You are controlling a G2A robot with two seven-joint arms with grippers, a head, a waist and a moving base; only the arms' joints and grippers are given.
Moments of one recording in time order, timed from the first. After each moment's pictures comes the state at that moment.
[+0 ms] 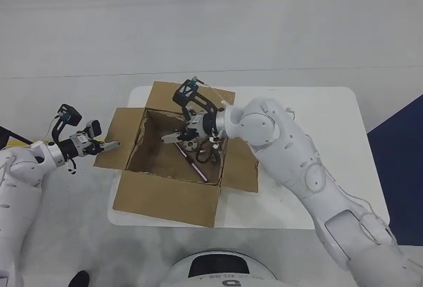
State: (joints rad) left arm 1.22 -0.85 -1.49 -1.12 0.71 -1.01 -0.42; right arm -0.80 -1.41 0.87 -1.38 -0.53 -0.40 0.90
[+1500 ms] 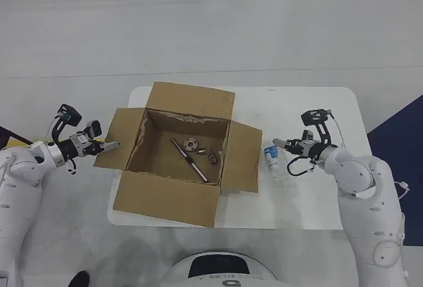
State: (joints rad) left arm 1.22 -0.85 -1.49 -1.12 0.71 -1.01 -0.42; right arm -1.49 -1.22 1.65 -1.76 -0.89 -0.26 0.95
